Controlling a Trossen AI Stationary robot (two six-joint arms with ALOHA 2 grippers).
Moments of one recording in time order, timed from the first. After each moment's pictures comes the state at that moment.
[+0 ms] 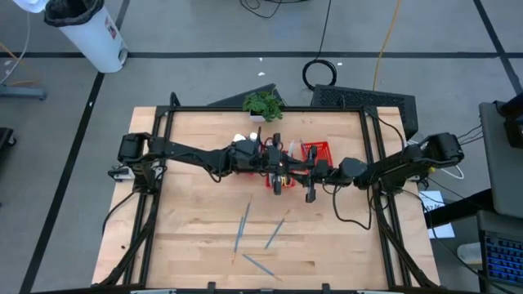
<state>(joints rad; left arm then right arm) 0.00 1.81 1.22 0.64 0.03 0.15 0.10 1.38 0.39 1.16 0.18 -0.02</state>
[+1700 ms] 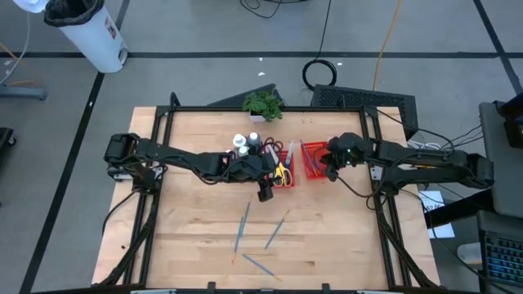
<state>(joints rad) -0.08 1.70 1.22 -0.08 -0.27 -0.12 -0.33 0.88 0.47 -0.37 0.00 0.24</state>
